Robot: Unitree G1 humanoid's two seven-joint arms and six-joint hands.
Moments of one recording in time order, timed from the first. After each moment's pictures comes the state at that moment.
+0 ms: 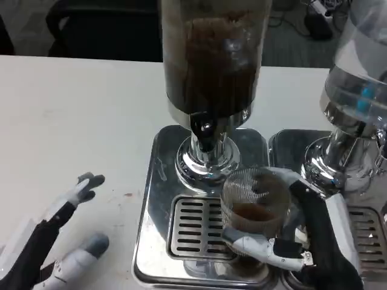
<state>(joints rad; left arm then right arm) 0.26 0.46 0.14 0.49 0.24 -0.96 -0.08 0.34 -0.05 0.21 -0.01 -0.48 -0.37 -0.31</state>
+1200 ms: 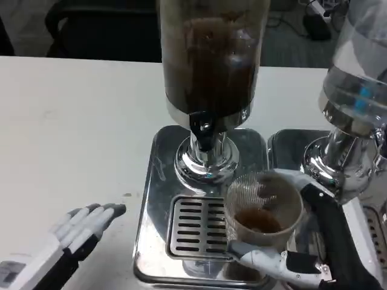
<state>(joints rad) 0.47 0.63 0.16 0.13 0.58 -0.84 0.01 0.52 -0.08 0.21 -0.28 -0.47 -0.35 -0.19</state>
